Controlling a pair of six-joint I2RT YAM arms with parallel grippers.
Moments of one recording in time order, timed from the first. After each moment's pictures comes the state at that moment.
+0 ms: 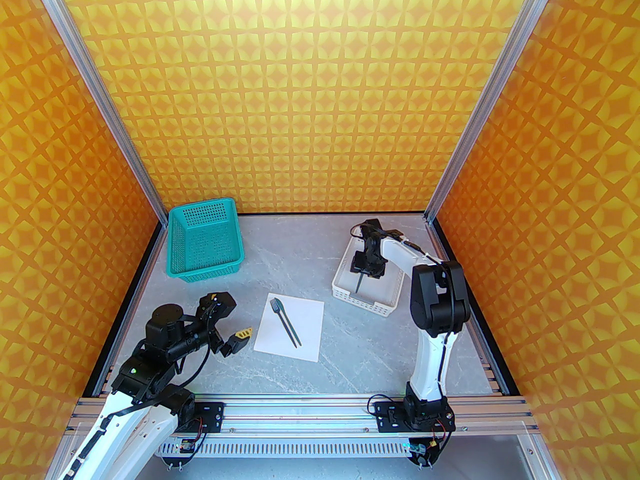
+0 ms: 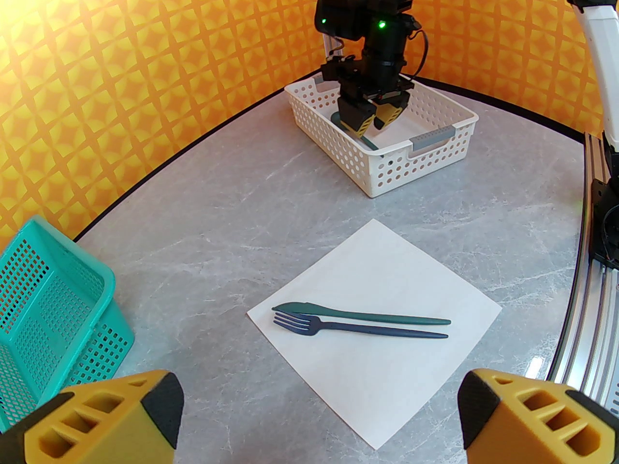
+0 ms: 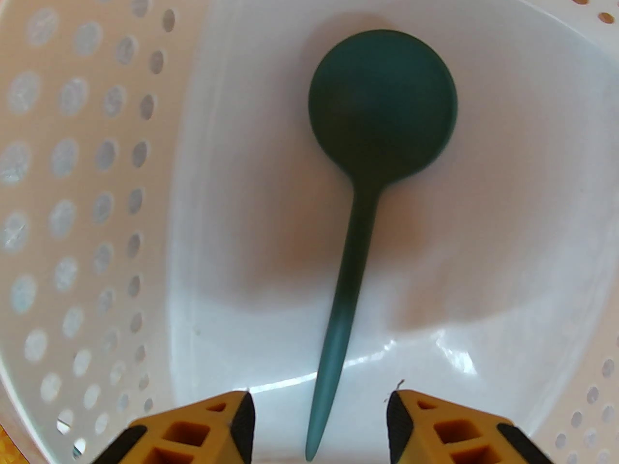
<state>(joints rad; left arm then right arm) -0.35 0.50 0.53 -0.45 0.46 0.33 0.15 2.06 1.55 -0.82 -0.03 0.41</state>
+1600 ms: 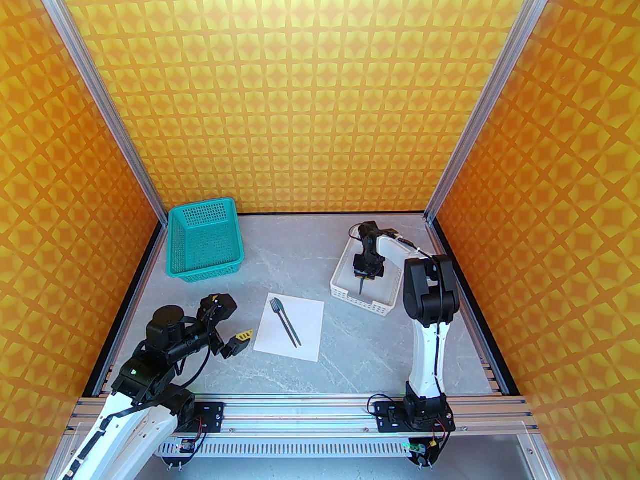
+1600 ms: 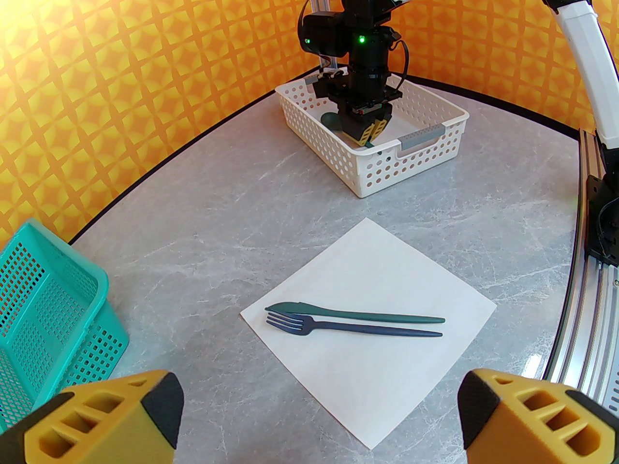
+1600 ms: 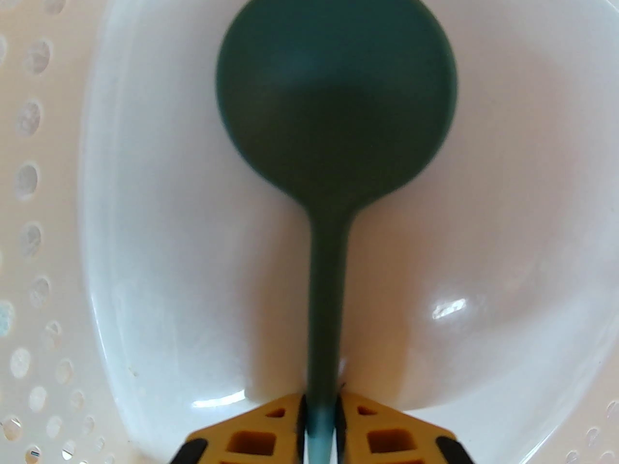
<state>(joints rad) -0.36 0.49 0.53 -0.45 0.46 0.33 0.14 2.16 1.63 -0.89 -0.02 0.39</state>
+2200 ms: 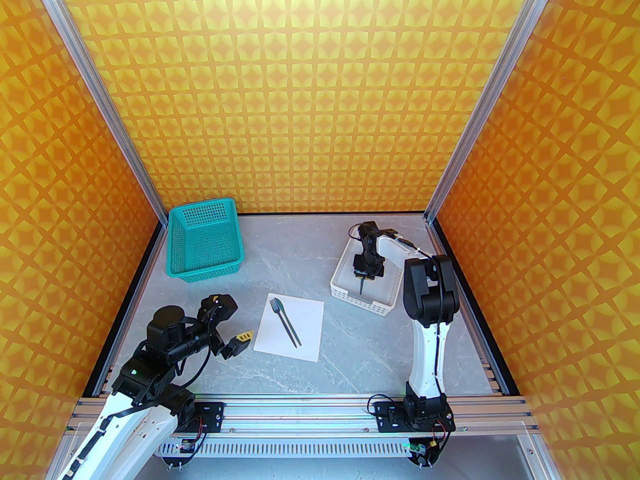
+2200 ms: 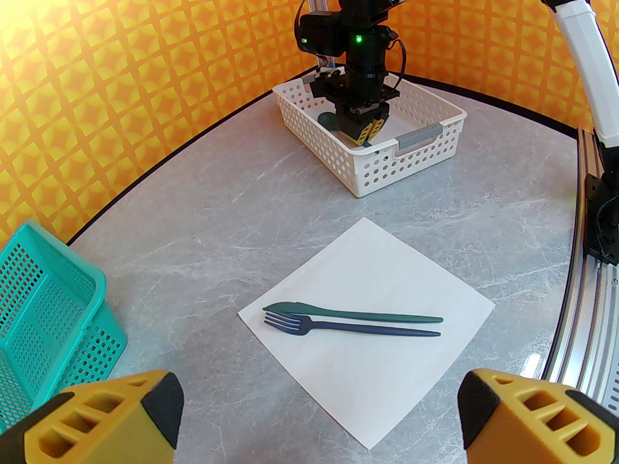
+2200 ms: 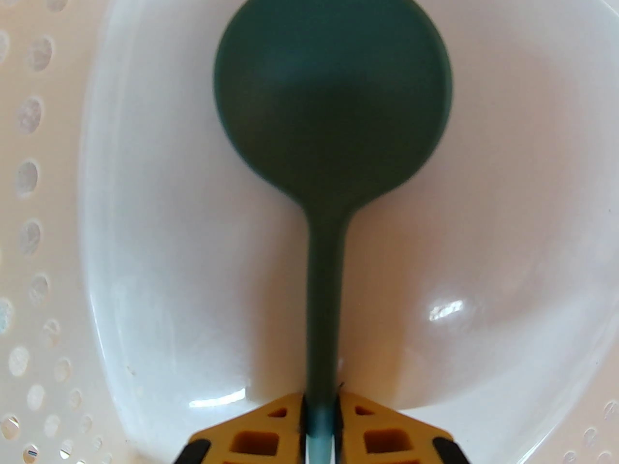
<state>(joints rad) -0.37 0.49 0.52 -0.45 0.46 0.33 0.14 2.16 1.63 -0.89 -0.01 0.38</state>
